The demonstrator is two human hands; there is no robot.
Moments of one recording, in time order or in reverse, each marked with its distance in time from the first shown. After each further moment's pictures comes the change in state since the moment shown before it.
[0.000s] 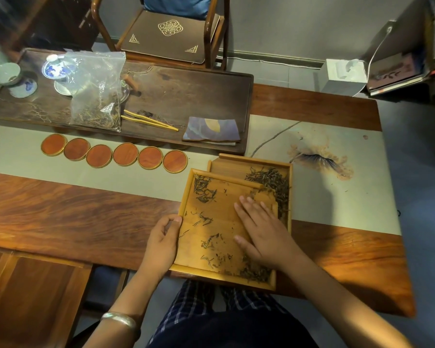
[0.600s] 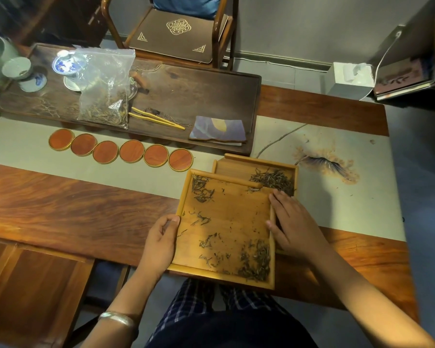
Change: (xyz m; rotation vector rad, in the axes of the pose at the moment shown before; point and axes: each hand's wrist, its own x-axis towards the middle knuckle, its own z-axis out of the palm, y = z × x) left_hand -0.002 -0.004 -0.011 0.052 0.053 0.002; right_hand -0.011 0.045 -0.015 0.059 0.094 0.128
